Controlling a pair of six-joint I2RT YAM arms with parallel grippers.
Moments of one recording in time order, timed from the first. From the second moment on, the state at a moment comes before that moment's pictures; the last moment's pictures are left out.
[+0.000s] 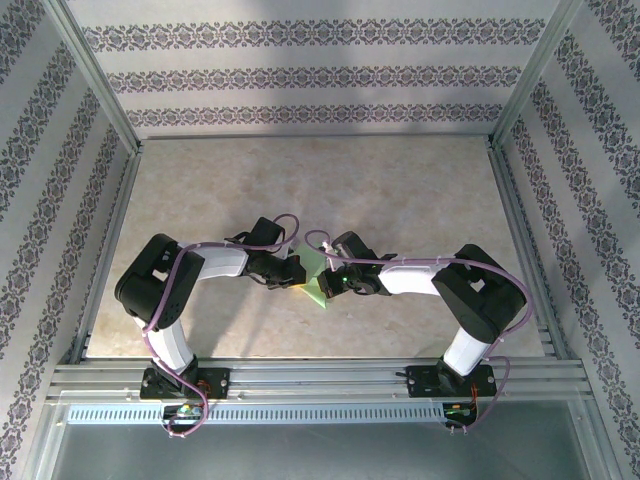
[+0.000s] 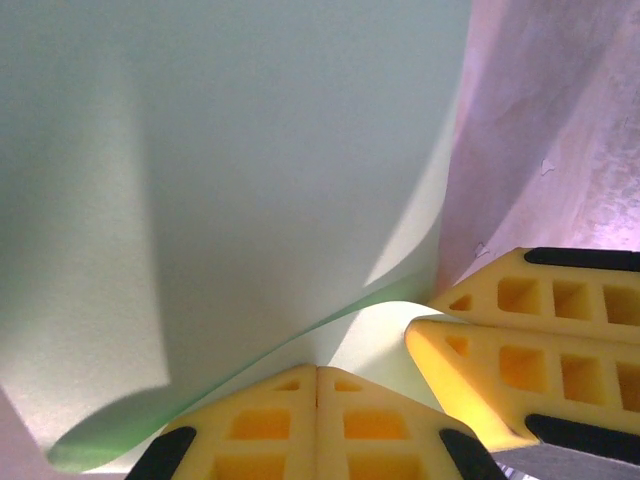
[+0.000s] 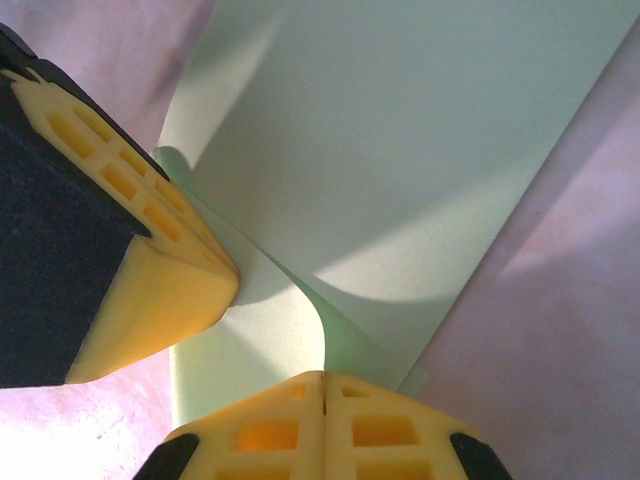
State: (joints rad) left arm -0.49 1.78 0.83 -0.14 0.62 -0.63; right arm 0.73 1.70 0.74 0.01 -0.29 0.40
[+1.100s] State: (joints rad) left arm -0.49 1.78 0.83 -0.14 0.62 -0.63; right arm 0.67 1.44 0.72 -0.15 -0.54 0.62
